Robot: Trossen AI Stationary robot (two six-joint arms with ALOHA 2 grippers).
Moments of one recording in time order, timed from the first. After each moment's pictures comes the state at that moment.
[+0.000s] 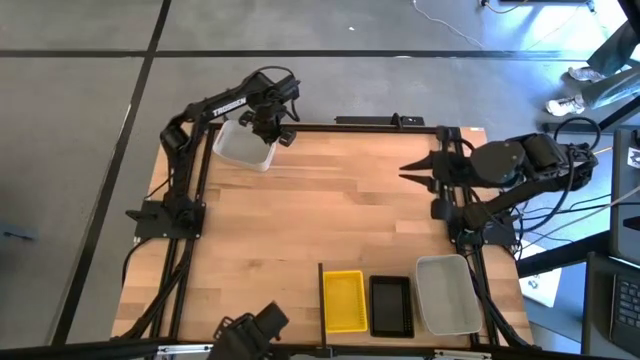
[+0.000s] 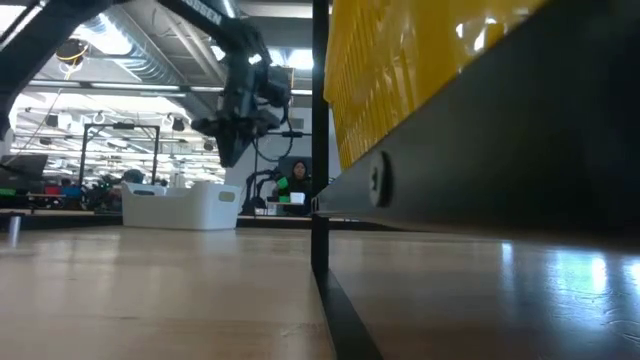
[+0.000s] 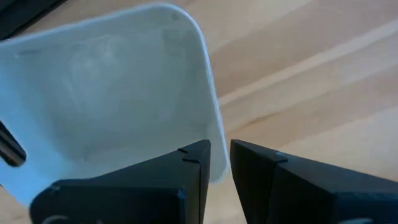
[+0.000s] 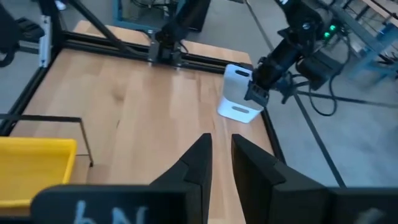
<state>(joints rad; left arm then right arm) 0.76 1.96 1.76 -1.34 0.02 -0.36 0.31 1.14 1.66 -1.03 0.46 -0.03</state>
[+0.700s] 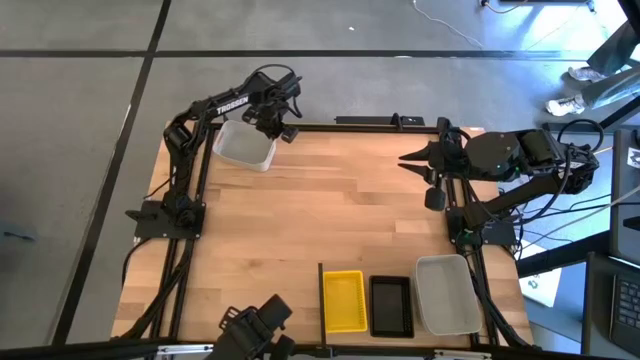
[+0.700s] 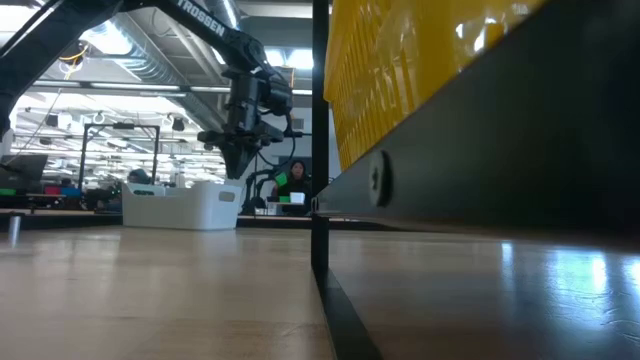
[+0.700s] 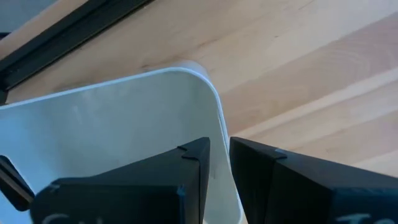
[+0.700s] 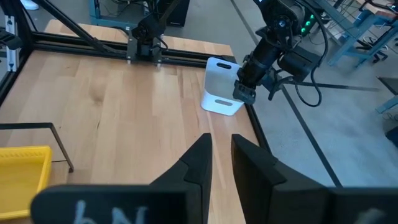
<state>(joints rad) 0.79 2.01 1.76 -1.23 -0.03 -0.33 0.22 1.14 1.66 -1.03 0.46 -0.03</state>
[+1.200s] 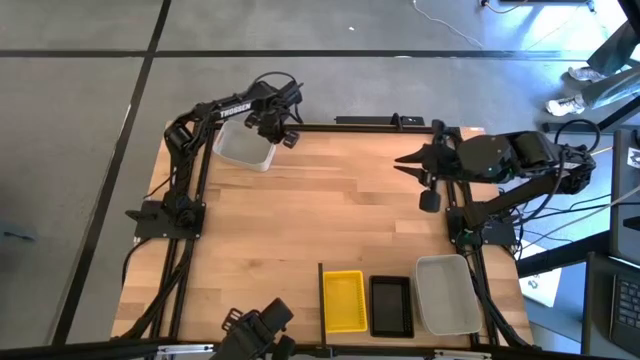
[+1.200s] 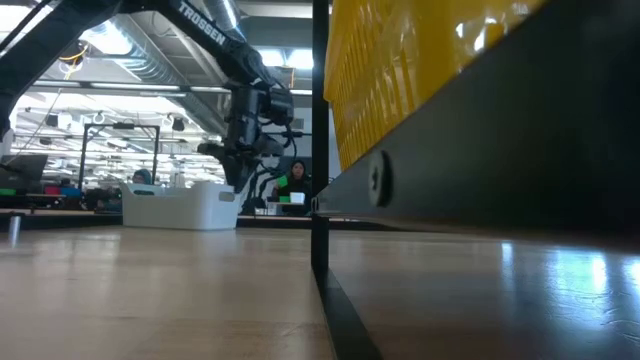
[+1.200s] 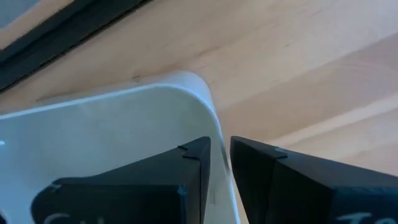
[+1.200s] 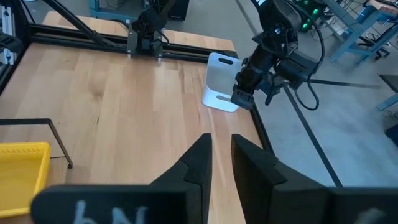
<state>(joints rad) 0.77 2.01 1.64 -1.10 -0.07 -0.36 0.22 1.17 1.65 -1.03 0.46 -0.03</state>
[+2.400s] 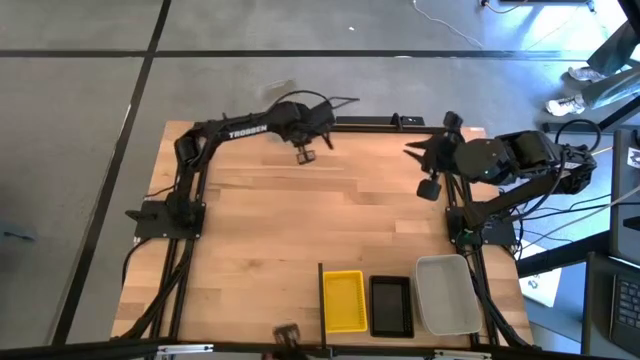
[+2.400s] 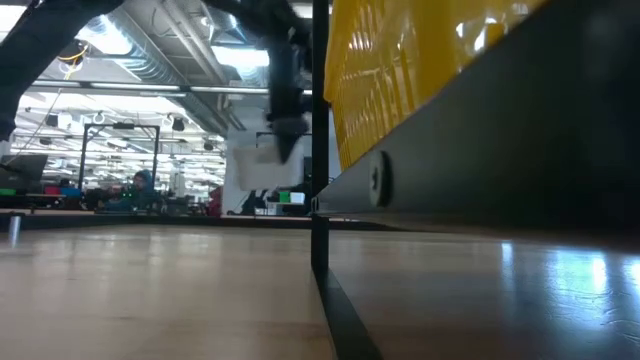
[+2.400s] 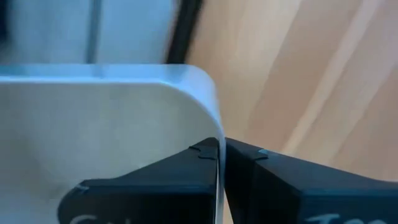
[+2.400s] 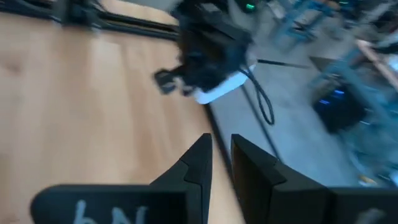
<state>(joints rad) 0.46 2.01 1.81 -1.03 -0.44 0.21 0.22 1.16 1.65 -1.14 0.69 -0.03</state>
